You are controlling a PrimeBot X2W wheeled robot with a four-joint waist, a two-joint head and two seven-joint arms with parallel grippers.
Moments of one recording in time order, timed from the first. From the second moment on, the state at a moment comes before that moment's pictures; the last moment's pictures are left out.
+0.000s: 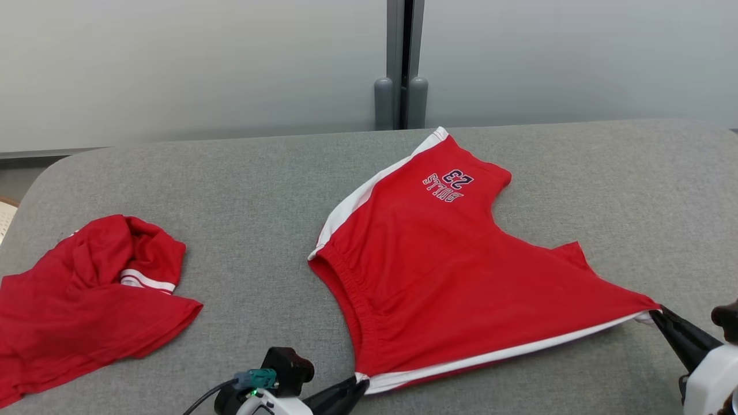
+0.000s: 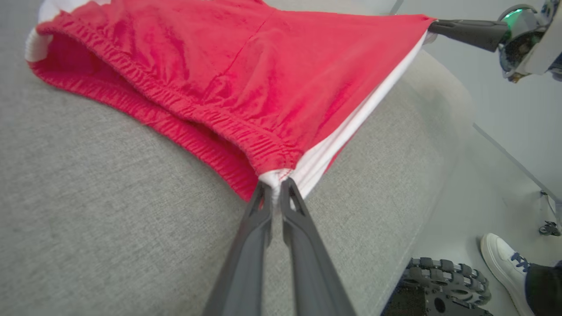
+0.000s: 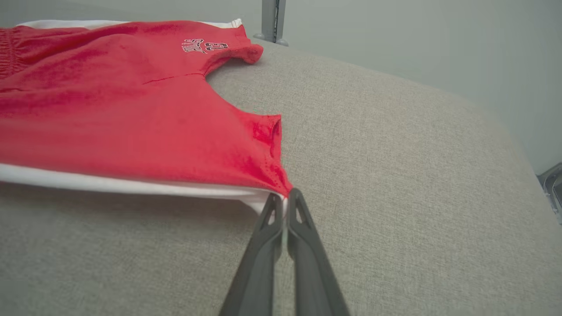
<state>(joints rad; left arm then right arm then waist) -0.32 0.34 -1.01 0.38 -0.84 -0.13 -0.07 -0.30 -0.73 0.75 0.55 0.73 0.13 -0.17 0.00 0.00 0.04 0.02</state>
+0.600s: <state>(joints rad) -0.39 0.33 -0.94 0.19 -0.85 -0.05 -0.09 -0.40 -0.87 0.52 0.22 0.57 0.13 0.10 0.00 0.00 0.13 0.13</state>
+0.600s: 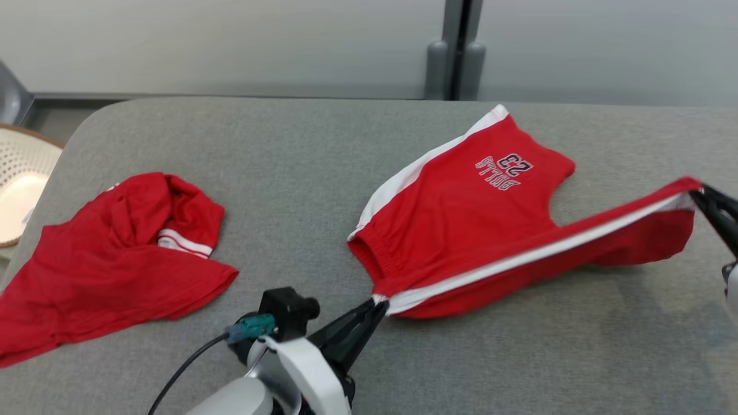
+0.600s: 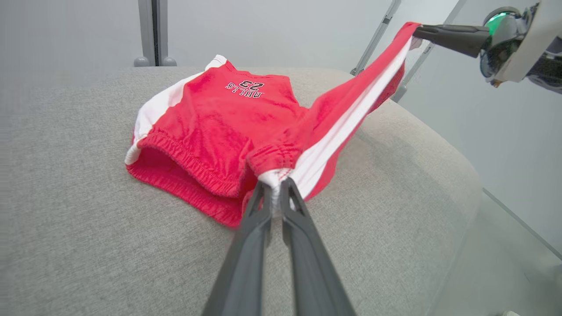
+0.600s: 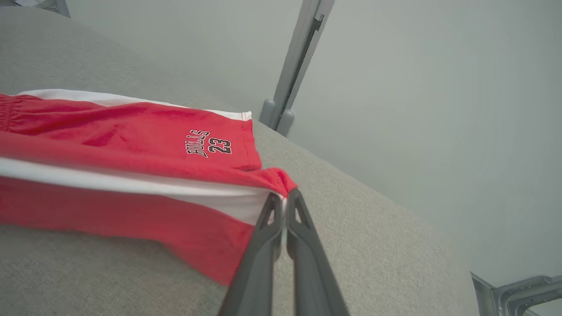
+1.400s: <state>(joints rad) -0.71 0.11 -0.95 0.46 -0.86 -0.12 -0.18 -1.01 -0.96 0.87 0.38 0.52 0.13 0.29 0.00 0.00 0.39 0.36</state>
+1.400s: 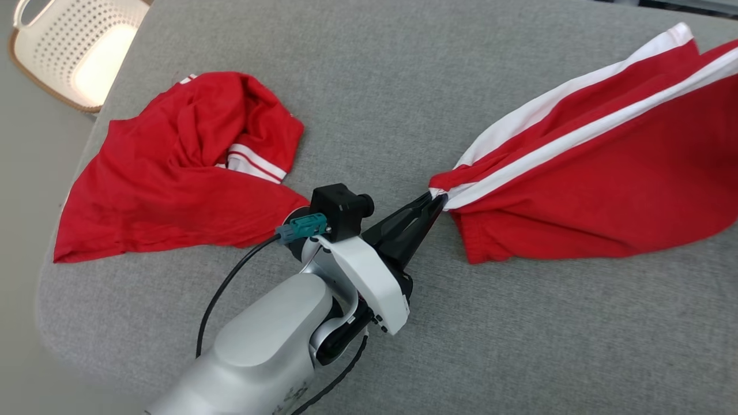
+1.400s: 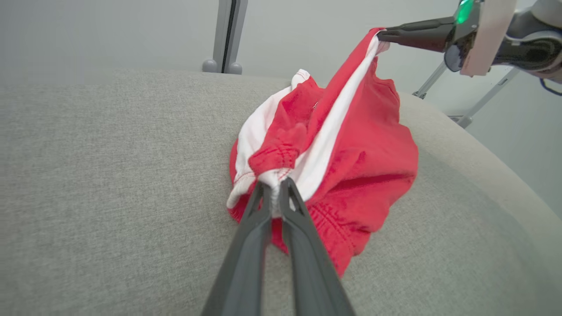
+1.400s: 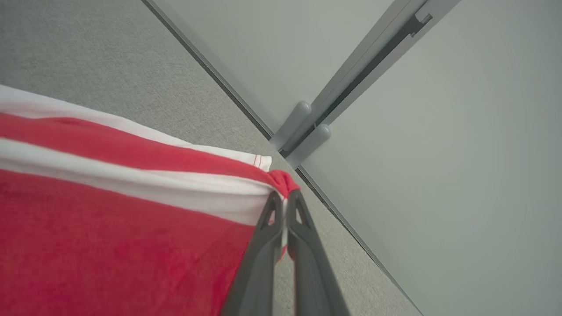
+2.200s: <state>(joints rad) -0.86 0.06 -1.02 0.58 -0.94 -0.13 -0.25 -1.28 -0.87 1.11 0.64 0.58 0.13 0.13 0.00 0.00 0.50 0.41</state>
